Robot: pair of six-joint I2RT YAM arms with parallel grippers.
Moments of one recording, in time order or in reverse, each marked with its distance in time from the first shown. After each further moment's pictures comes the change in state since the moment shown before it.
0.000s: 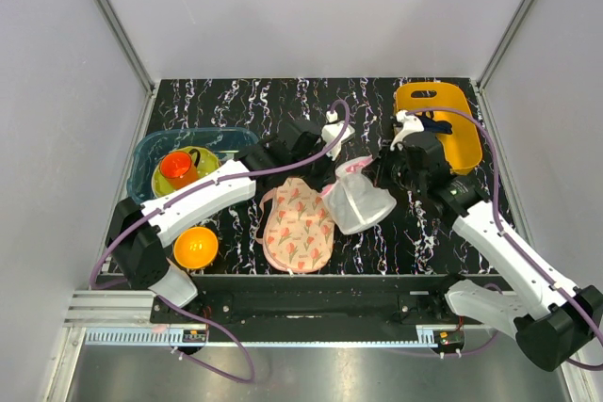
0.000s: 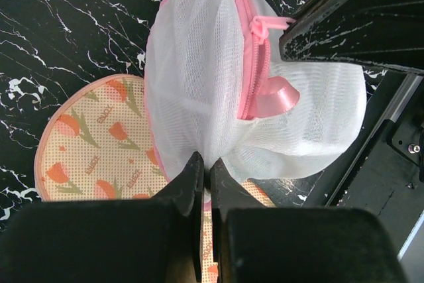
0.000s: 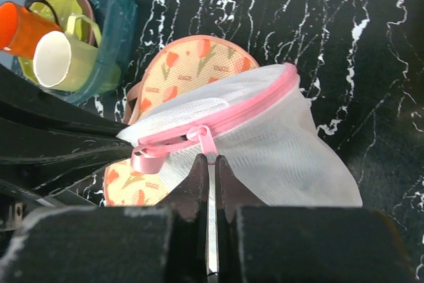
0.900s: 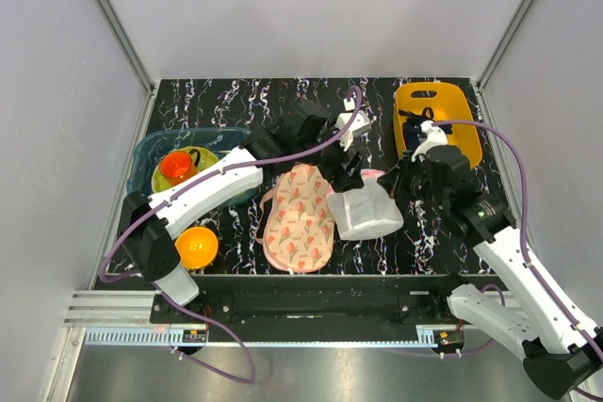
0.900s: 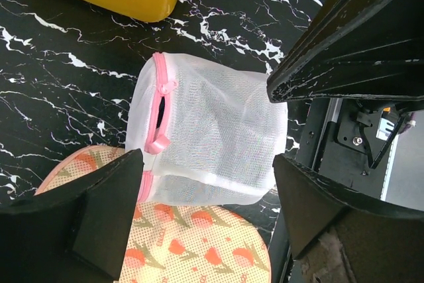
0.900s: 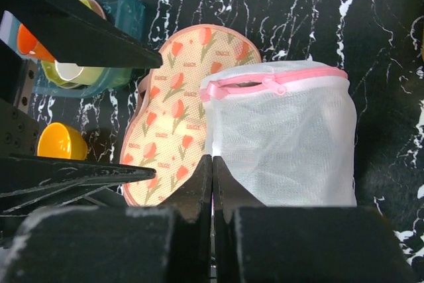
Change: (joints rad) left arm 0.008 0.079 0.167 0.010 0.253 0.092; right arm -0.032 -0.184 -0.015 -0.144 -0.006 0.061
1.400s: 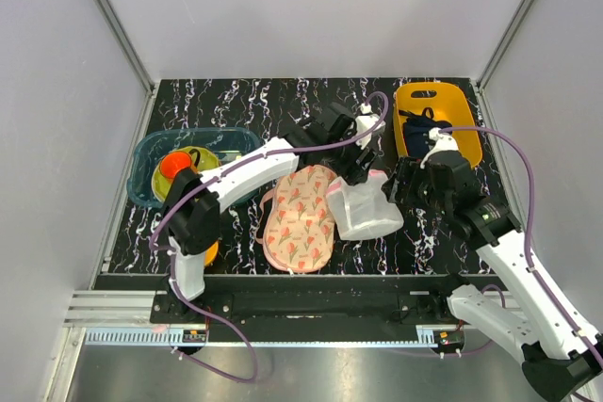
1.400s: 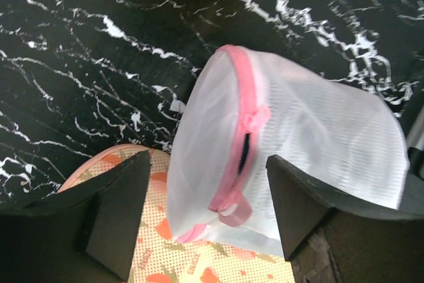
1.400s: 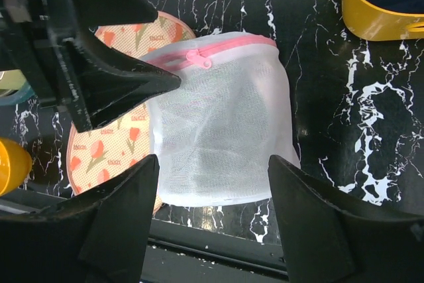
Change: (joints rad) left arm 0.002 0.280 0.167 -0.041 -0.156 -0.006; right arm -0.019 -0.017 0.000 -0.149 0.134 -0.016
